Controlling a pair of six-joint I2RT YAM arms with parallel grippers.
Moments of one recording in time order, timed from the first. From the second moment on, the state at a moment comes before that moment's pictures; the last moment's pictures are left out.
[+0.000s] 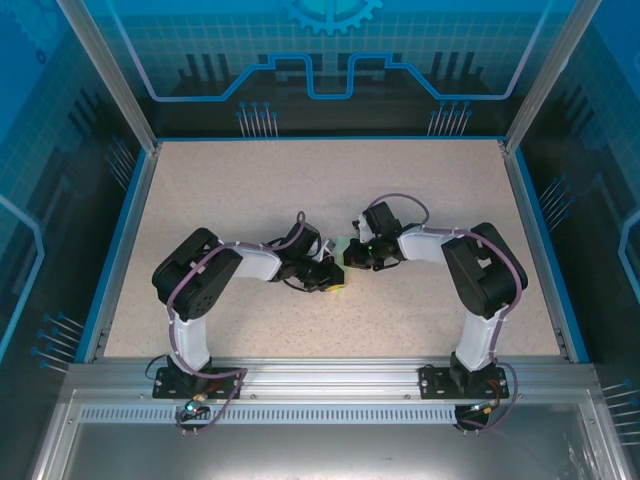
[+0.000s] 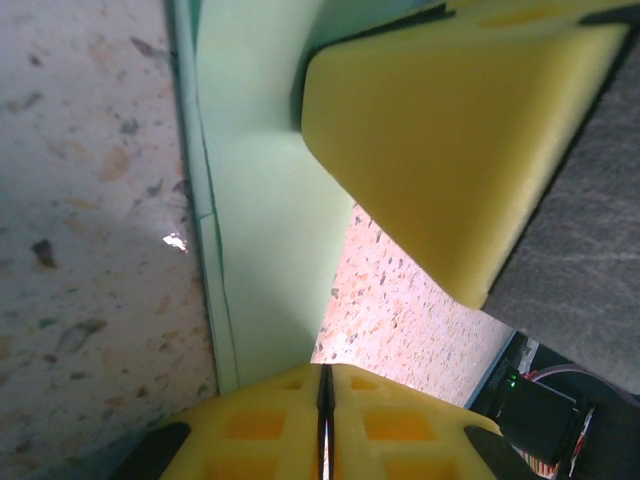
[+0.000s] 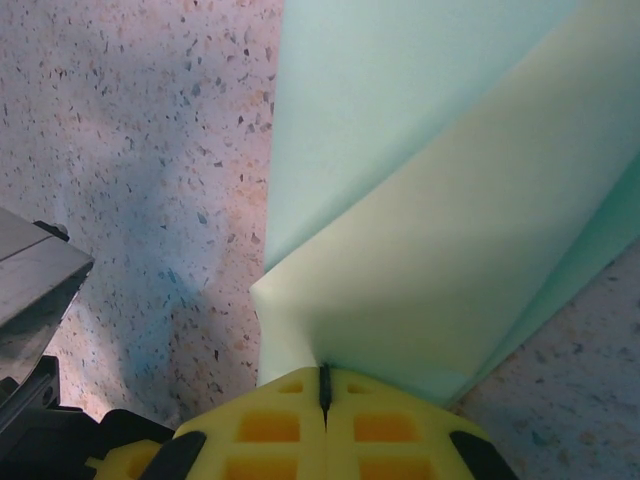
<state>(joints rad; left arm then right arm) -0.61 1.91 0.88 0.10 0.67 -0.90 0.48 1.85 0.97 -0.20 -0.43 0.54</state>
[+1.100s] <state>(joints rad) -0.61 1.91 0.88 0.10 0.67 -0.90 0.25 1.99 1.17 -0.26 -0.47 0.46</state>
